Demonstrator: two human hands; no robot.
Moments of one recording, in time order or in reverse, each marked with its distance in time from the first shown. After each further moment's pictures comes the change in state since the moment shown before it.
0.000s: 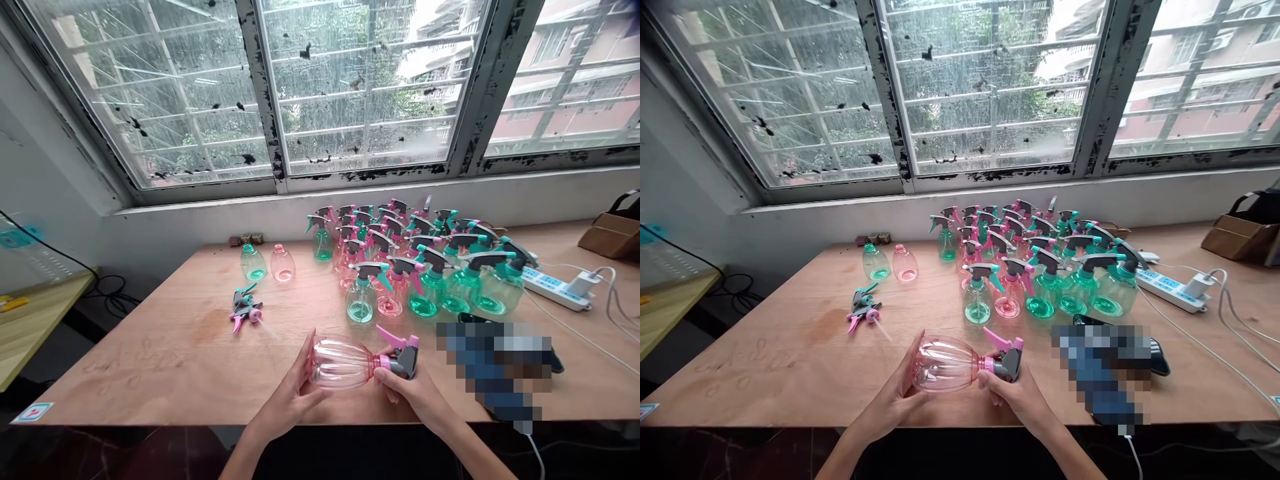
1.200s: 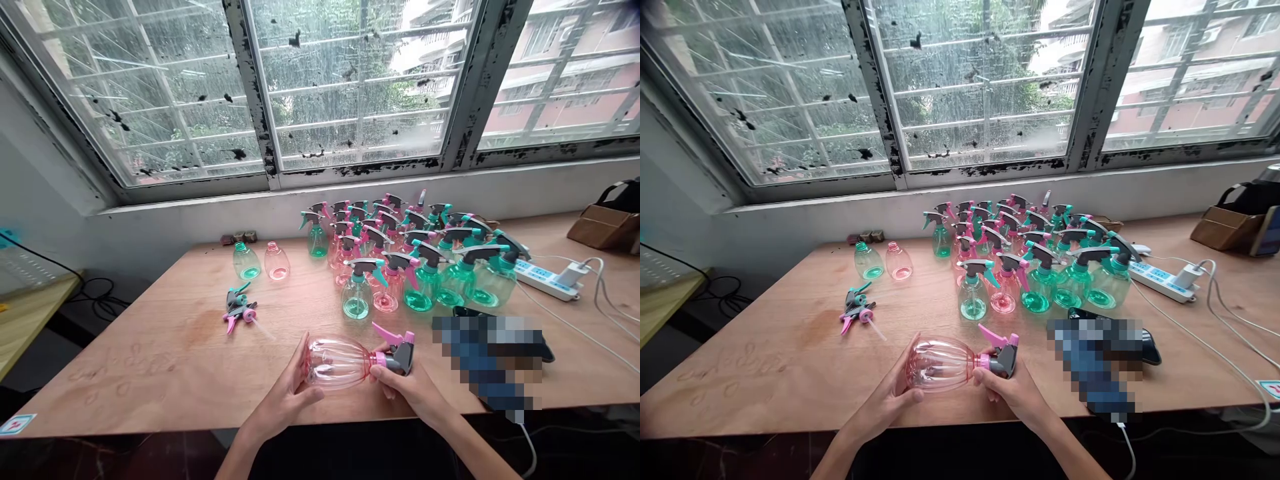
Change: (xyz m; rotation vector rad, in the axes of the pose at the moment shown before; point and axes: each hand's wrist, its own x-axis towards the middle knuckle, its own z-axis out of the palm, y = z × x) left_hand 0.000 0.002 0.000 -0.083 -0.018 -0.087; right_hand 0.000 -0.005 0.002 0.027 0.025 0.026
